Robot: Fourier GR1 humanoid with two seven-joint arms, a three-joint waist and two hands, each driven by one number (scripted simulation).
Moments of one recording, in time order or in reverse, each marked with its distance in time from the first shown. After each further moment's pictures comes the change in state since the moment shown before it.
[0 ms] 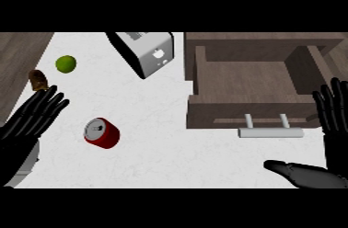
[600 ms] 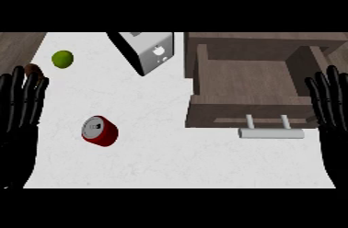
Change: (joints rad) left arm -0.060 -0.247 -0.063 -0.114 -0.363 0.380 -0.116; right arm -0.079 -0.036 0.066 -0.030 0.011 0.080 -0.143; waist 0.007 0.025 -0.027
